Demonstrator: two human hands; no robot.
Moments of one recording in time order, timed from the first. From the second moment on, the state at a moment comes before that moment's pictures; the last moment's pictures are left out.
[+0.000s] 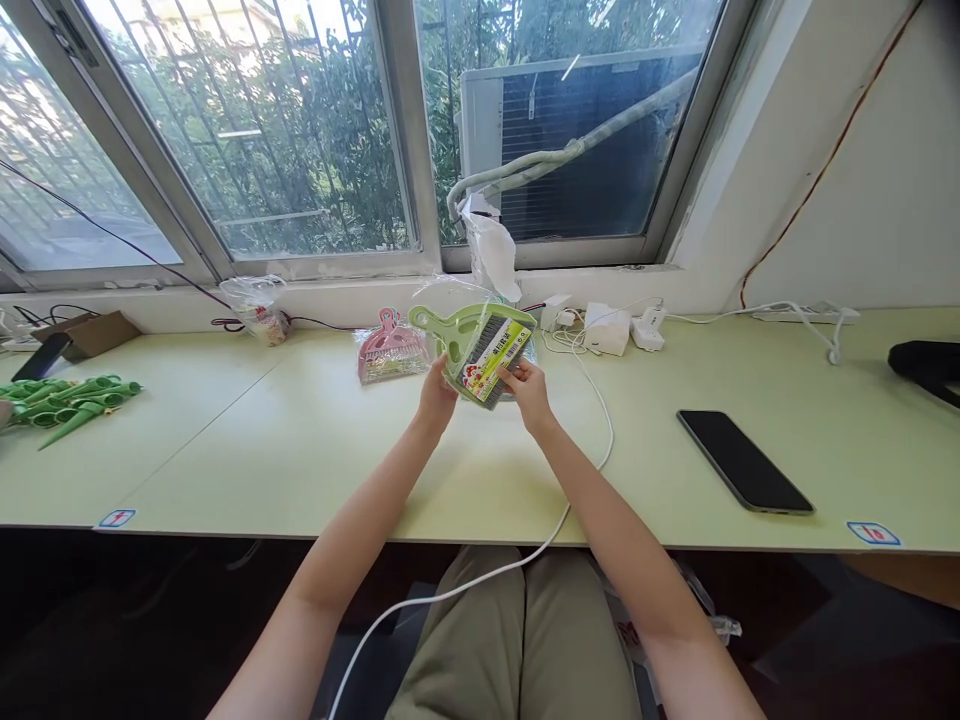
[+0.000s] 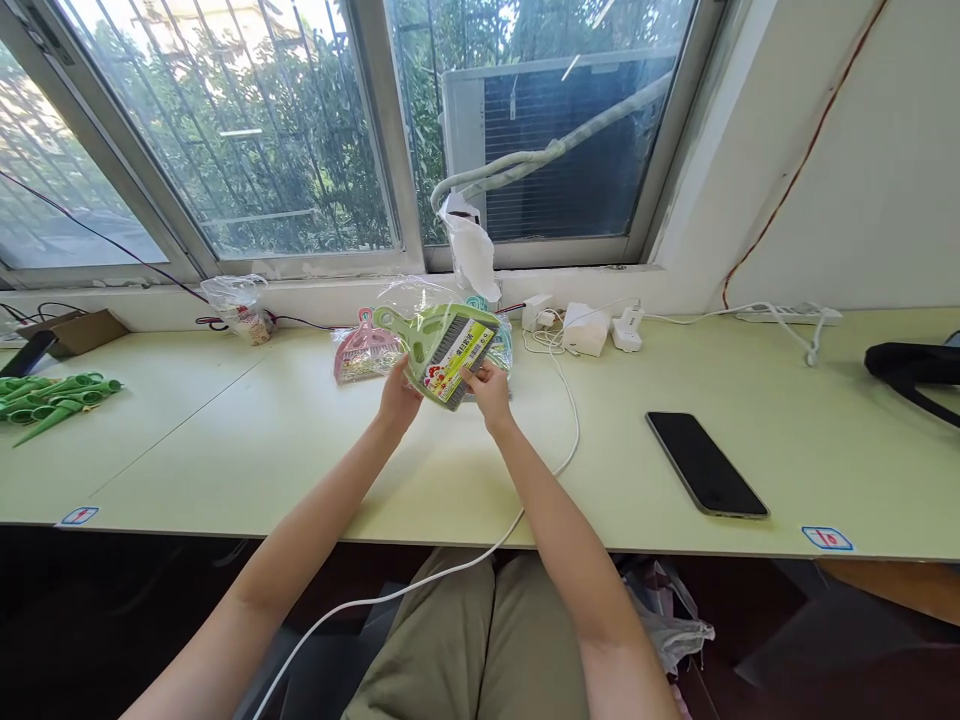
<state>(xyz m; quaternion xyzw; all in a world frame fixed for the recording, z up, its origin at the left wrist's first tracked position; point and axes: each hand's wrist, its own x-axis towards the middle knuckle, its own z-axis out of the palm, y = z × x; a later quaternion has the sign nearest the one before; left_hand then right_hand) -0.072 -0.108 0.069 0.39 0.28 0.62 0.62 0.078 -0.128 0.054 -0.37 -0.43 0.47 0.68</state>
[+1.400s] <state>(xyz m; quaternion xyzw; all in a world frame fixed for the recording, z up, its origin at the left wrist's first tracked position) -0.056 -0.118 0.063 0.44 0.25 0.56 0.66 0.098 -0.124 0.063 -0.39 -0.44 0.48 0.66</state>
